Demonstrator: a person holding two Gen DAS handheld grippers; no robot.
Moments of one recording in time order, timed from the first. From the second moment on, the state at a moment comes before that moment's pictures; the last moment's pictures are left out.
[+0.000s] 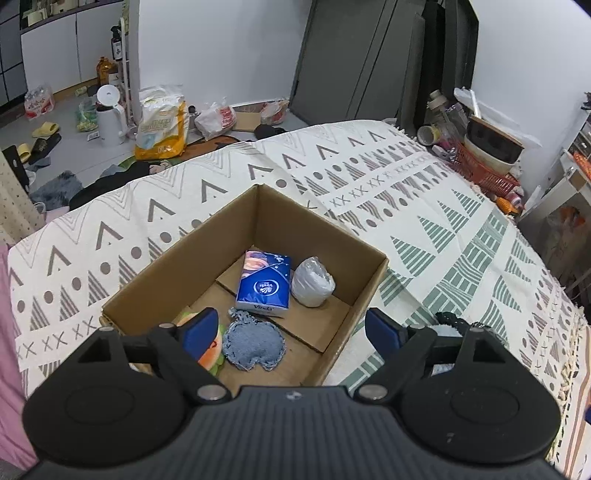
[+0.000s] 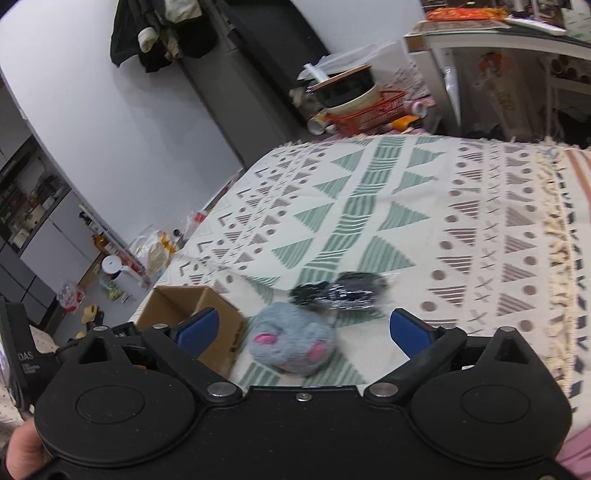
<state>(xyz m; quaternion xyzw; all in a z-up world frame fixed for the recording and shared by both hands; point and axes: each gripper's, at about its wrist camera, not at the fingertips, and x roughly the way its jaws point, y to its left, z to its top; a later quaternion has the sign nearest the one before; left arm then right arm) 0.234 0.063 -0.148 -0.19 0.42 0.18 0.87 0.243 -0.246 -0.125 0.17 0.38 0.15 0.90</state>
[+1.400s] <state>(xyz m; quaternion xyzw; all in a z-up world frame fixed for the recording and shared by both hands) 0.253 -0.022 -0.171 -0.16 0.43 0.03 0.89 0.279 -0.259 -0.194 0.24 0.43 0.16 0.85</state>
